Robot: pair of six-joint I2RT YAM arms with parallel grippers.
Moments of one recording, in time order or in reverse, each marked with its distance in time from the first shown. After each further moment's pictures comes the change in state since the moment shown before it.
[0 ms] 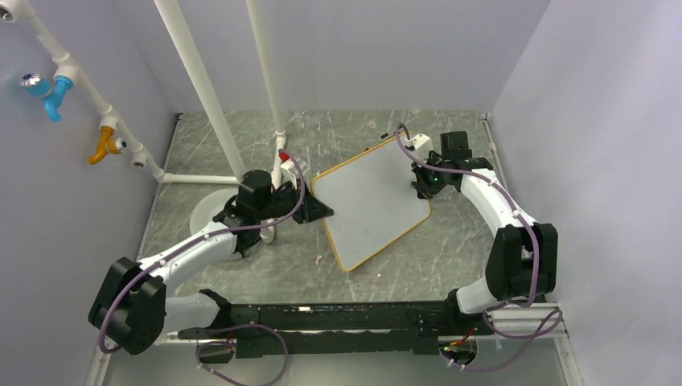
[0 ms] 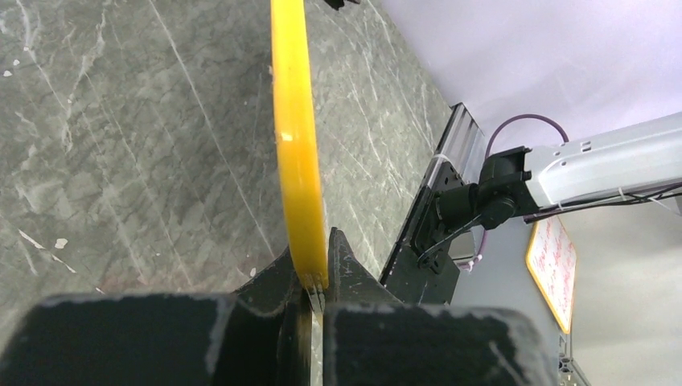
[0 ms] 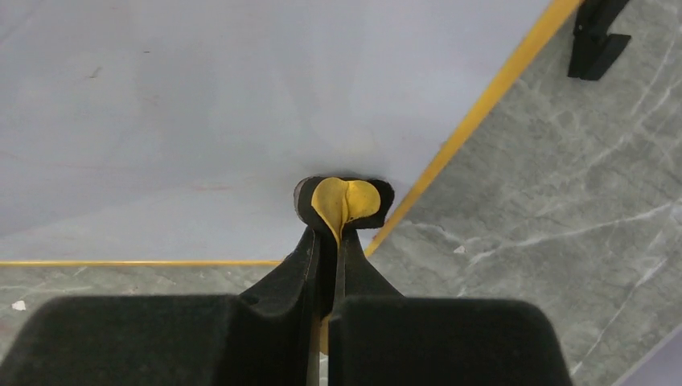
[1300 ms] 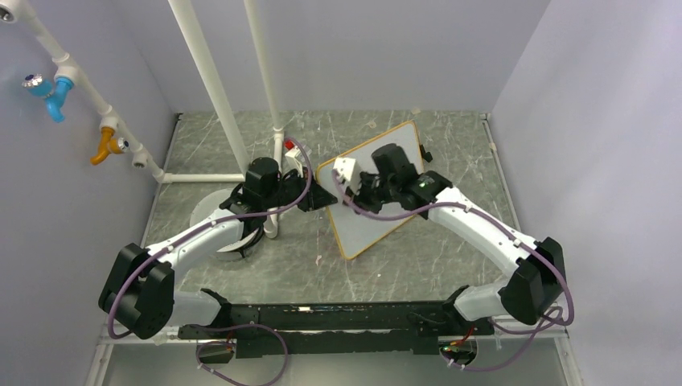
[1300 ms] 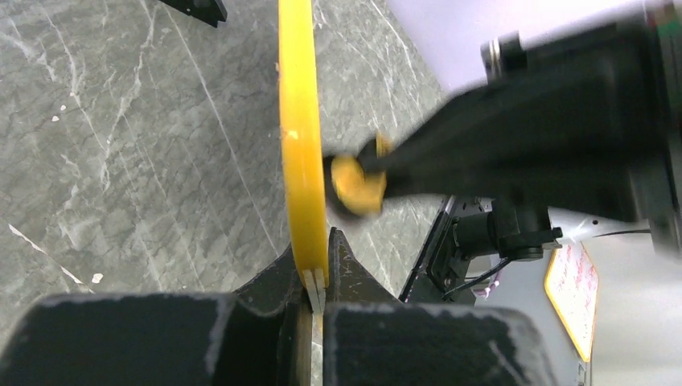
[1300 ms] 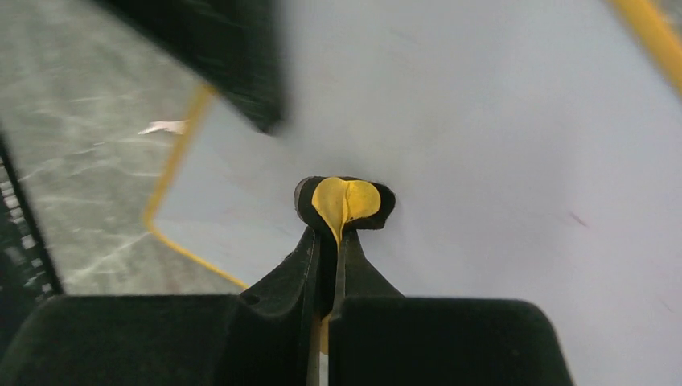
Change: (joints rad) left arm -0.001 0.100 0.129 -0.045 -0.049 0.025; right arm 0.534 -0.117 0.069 0.030 -0.011 0.001
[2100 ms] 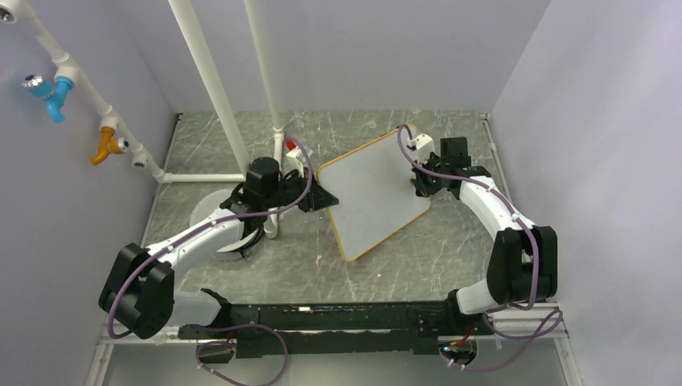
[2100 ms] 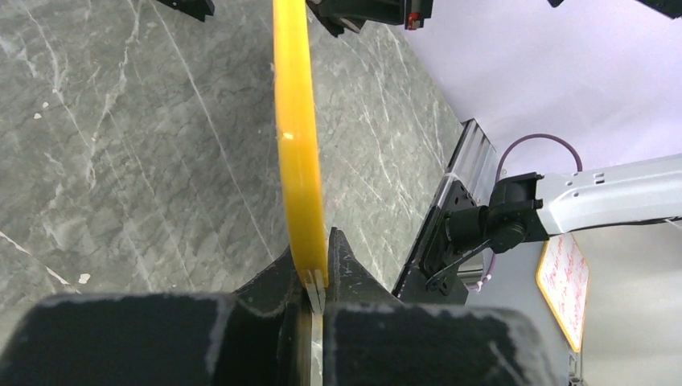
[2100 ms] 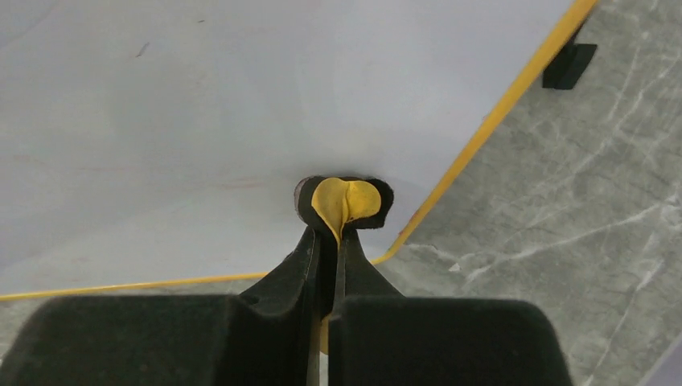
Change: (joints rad) left arm -0.003 0.001 0.003 -0.002 0.019 0.002; right arm -0.528 0.089 -0.153 0.130 0.044 0.069
